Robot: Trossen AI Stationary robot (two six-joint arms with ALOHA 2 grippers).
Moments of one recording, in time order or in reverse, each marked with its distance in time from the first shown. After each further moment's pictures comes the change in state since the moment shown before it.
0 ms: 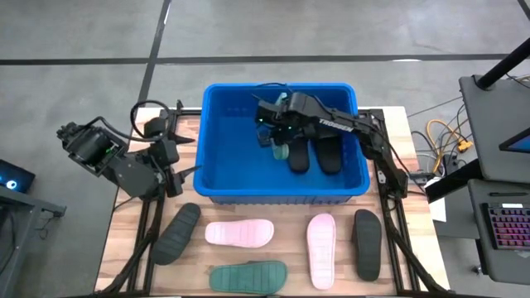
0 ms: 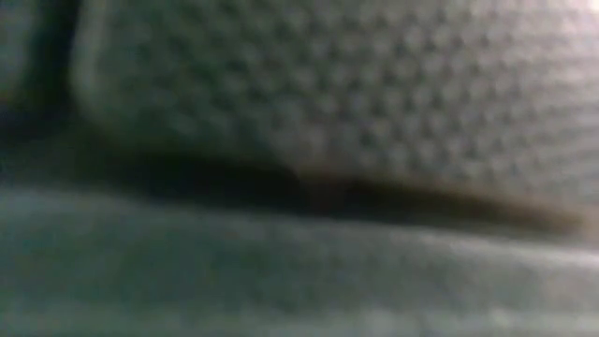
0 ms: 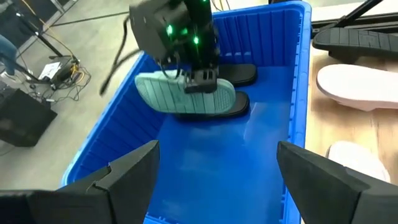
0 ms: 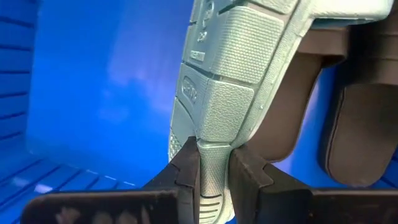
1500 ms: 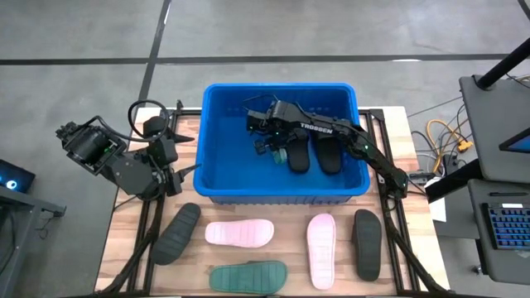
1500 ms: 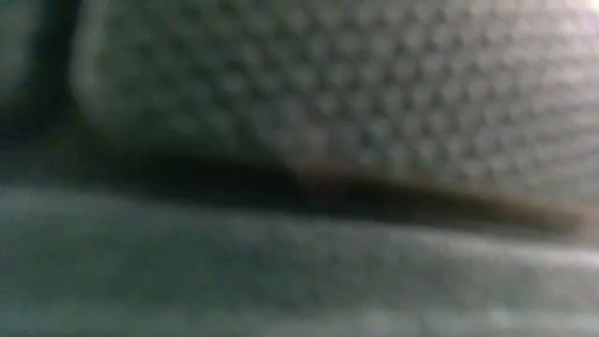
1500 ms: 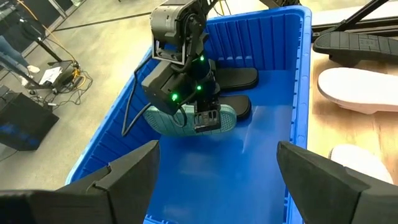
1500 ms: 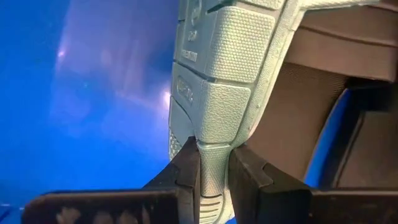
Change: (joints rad) left arm 0.000 -0.006 0.000 0.014 -0.011 0.017; right arm -0.024 0.171 -0.002 0.017 0.006 -0.086
